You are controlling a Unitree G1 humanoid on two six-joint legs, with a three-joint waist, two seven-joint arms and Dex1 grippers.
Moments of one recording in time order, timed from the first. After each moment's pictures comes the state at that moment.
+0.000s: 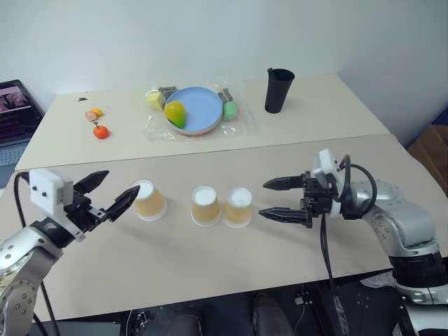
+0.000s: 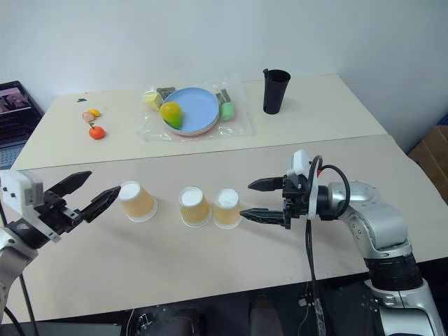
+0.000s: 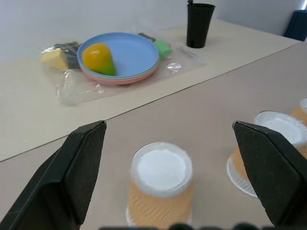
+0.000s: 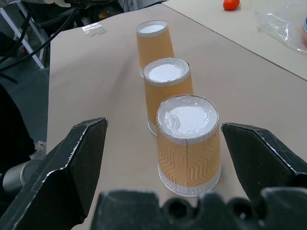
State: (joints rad) left arm 0.14 0.67 0.57 -0.52 -0.73 0.52 -0.57; right arm -0.45 -0.70 0.02 -0.21 0.59 0.61 1.16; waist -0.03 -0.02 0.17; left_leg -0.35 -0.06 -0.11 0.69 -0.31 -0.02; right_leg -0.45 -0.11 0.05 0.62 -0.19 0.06
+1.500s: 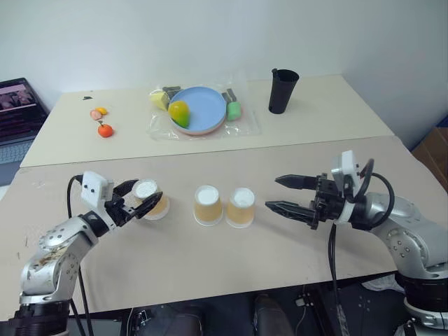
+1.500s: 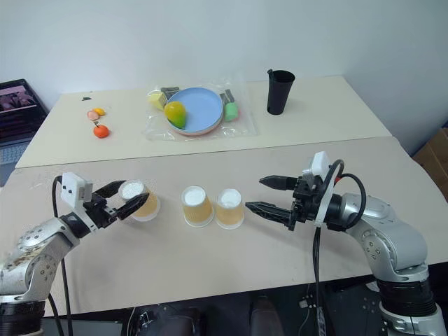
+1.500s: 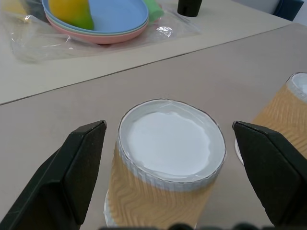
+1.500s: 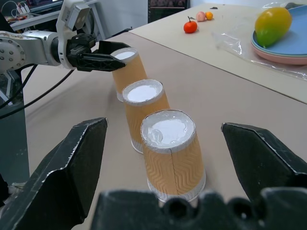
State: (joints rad) left arm -0.08 0.61 0.29 -0.17 -0.55 0.42 -0.69; right arm -0.30 -0.69 -0.13 -0.37 0.73 0.67 0.94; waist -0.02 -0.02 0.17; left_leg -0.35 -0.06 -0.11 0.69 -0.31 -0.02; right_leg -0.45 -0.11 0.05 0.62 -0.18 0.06
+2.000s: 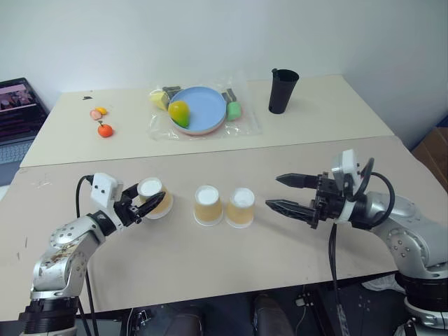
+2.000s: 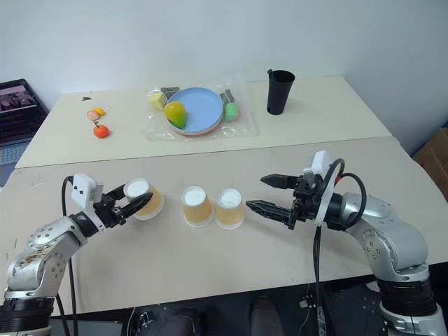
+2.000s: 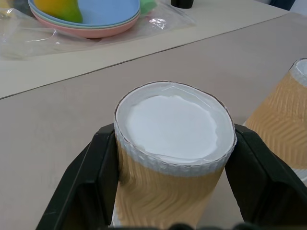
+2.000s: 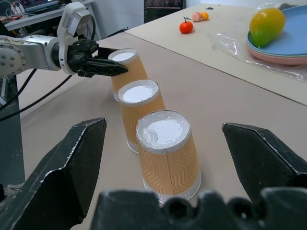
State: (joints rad) left arm -0.13 0.58 0.25 -0.14 -0.51 0.41 -0.70; right arm -0.30 -0.69 -0.13 -0.37 0.73 0.67 0.93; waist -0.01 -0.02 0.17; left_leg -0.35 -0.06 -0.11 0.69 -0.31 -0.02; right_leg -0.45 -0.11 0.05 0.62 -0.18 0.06
